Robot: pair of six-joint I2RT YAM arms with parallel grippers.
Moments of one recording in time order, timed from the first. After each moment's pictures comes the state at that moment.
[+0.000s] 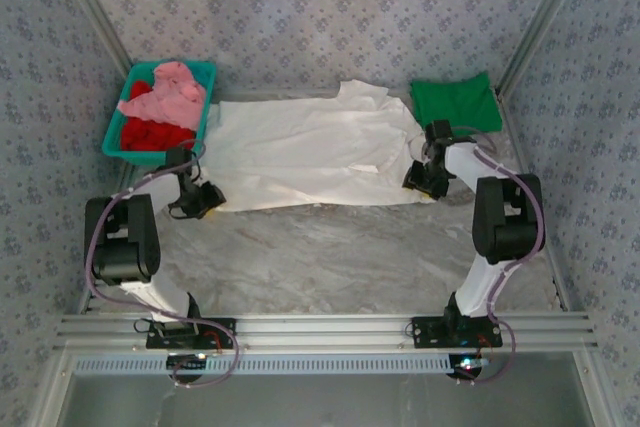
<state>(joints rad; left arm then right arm) 0.06 1.65 0.89 -0.49 0.24 -0.48 0.08 1.80 1.20 -0.75 -0.12 0.44</state>
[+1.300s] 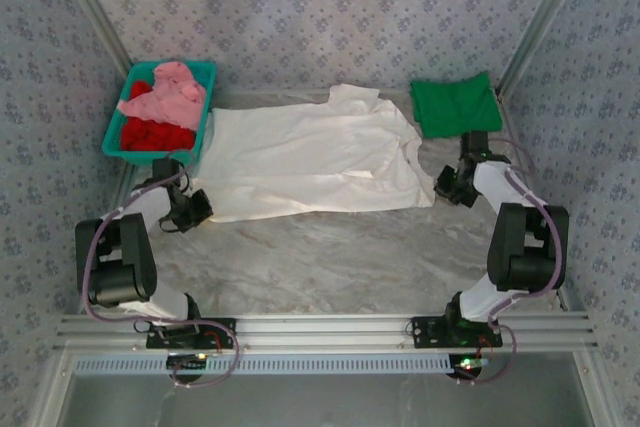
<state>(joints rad) 0.13 1.51 0.77 -0.53 0.26 -0.44 -0.07 1.57 1.03 -0.67 -0.10 0.46</state>
